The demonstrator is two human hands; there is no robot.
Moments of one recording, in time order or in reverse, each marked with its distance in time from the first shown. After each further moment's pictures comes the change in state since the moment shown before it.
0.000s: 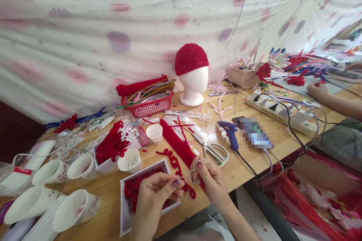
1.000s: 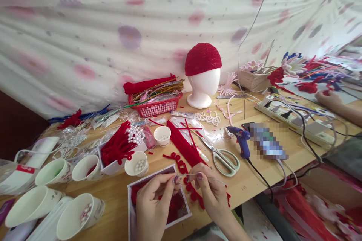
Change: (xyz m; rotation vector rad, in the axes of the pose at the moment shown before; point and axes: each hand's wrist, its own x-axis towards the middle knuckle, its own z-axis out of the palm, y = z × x) left_hand 0.012 0.006 -0.025 0.409 0.128 0.337; right_hand 0.004 0.012 0.027 -0.143 0.007 -0.174
